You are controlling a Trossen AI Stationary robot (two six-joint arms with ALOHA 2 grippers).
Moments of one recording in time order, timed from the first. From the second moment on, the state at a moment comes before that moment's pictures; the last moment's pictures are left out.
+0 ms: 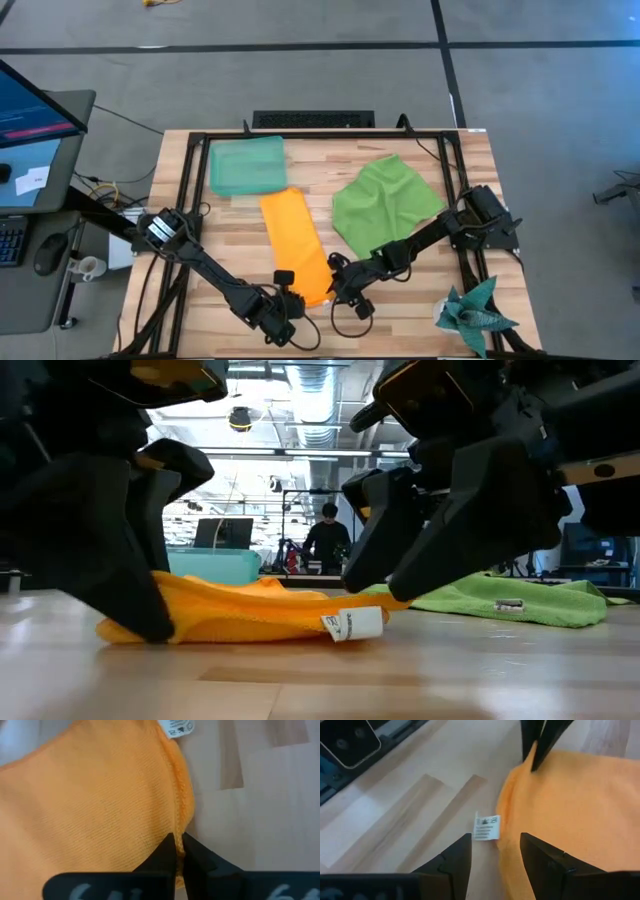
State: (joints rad) left arm -0.68 2.02 1.25 -0.42 -0.48 -0.52; right arm 0.43 1.95 0.96 0.28 -0.10 -0.15
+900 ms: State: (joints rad) left arm -0.68 1.97 1.25 -0.41 -0.60 -0.61; right arm 0.39 1.95 0.96 0.17 -0.09 -0.08
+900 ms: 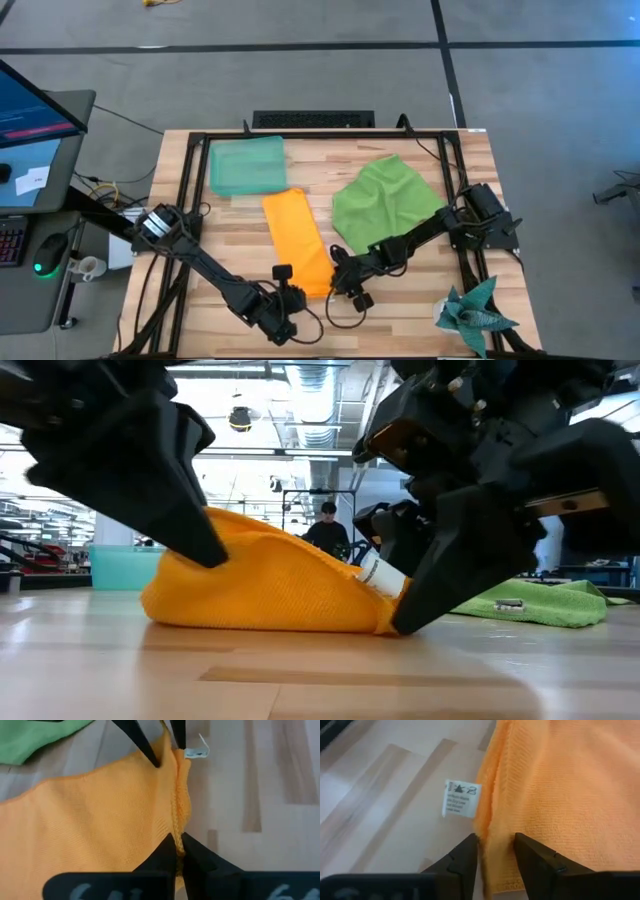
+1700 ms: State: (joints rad) left arm -0.71 1.97 1.34 -0.69 -0.62 -0.77; right arm 0.41 1.88 0.96 0.16 -0.07 -0.05
